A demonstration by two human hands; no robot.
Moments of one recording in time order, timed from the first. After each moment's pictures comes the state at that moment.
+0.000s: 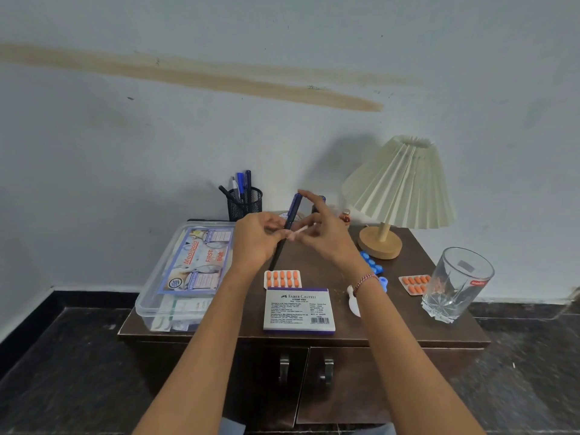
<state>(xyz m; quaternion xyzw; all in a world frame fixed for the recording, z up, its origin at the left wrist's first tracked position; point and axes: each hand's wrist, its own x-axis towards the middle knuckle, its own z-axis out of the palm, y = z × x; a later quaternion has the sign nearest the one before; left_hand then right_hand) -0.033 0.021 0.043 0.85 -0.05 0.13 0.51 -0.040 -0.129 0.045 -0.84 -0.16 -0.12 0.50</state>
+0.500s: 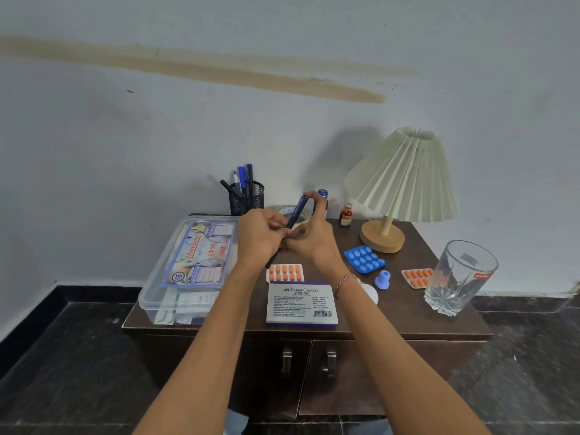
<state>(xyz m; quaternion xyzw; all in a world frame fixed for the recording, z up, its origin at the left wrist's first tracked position) -0.034 0.018 0.041 0.85 -0.03 0.13 0.50 -0.043 -0.098 0.030 -0.84 -0.08 -0.14 0.52</state>
